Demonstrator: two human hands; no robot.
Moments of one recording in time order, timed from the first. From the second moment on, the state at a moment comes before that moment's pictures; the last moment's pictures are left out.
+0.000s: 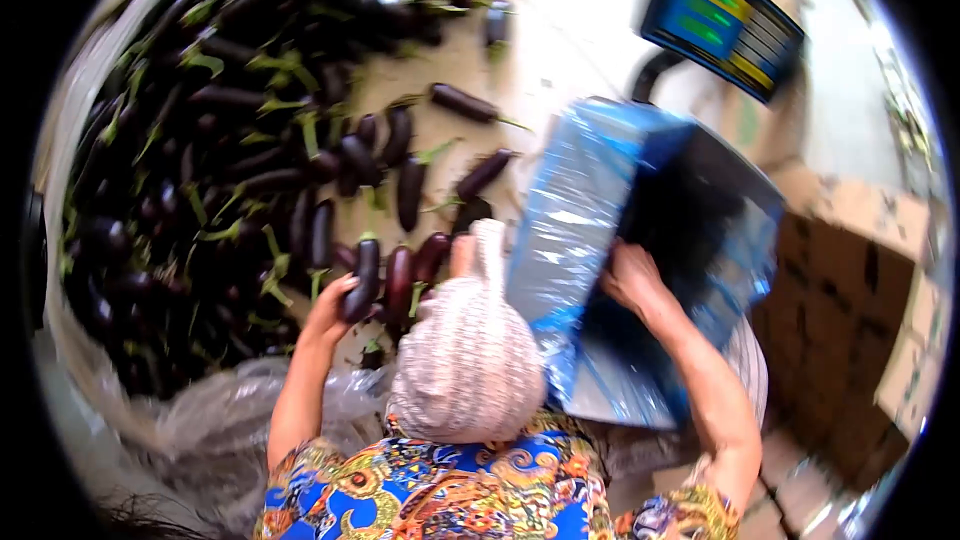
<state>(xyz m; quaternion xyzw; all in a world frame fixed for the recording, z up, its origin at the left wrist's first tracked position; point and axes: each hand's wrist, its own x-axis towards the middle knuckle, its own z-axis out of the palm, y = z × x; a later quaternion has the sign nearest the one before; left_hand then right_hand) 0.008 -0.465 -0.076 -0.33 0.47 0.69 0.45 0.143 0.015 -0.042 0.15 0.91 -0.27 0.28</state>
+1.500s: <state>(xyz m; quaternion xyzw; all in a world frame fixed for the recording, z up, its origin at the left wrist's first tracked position) -0.057 -0.323 -0.140 -0.07 0.82 0.48 0.31 0.124 0.048 0.048 0.23 0.88 -0.33 0.25</state>
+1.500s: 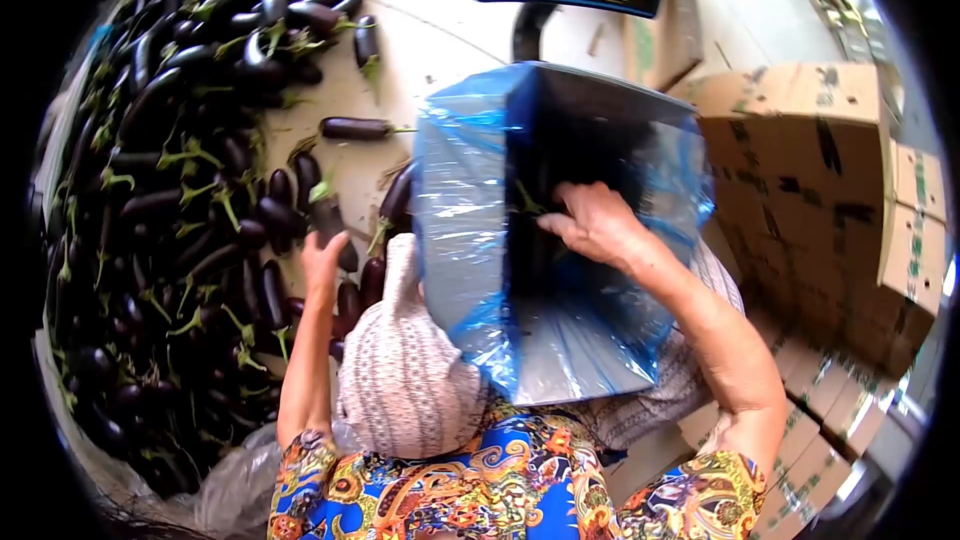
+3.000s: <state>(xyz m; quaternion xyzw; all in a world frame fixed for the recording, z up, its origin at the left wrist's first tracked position) -0.011 -0.275 -0.066 0.07 0.63 0.59 0.51 0.174 0.046 0.038 0.47 0.50 -0.68 0.26</state>
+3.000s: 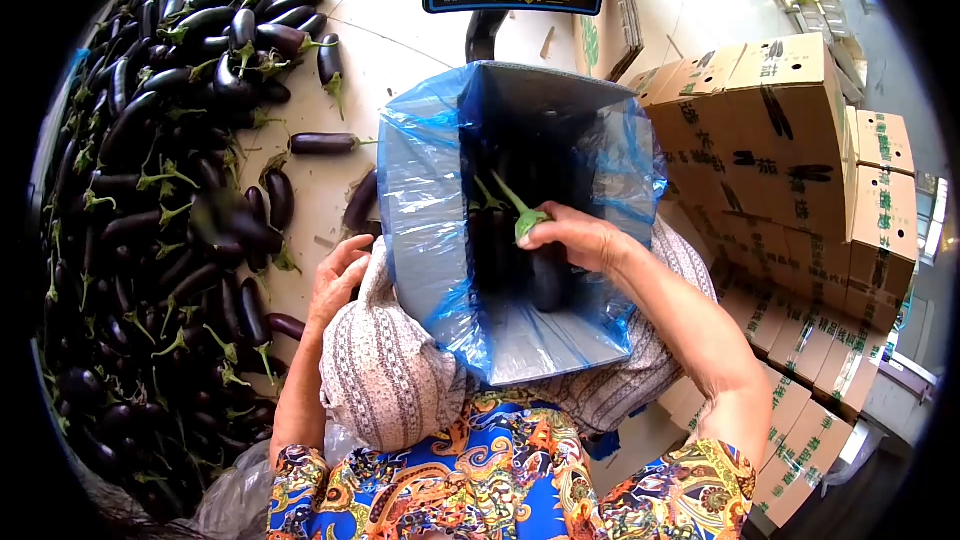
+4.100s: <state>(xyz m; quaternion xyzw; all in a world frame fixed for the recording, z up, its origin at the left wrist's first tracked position) -0.058 -0.350 -0.180 -0.07 0.76 0.54 0.35 0.180 0.079 -0.101 0.47 0.78 -0.32 0.27</state>
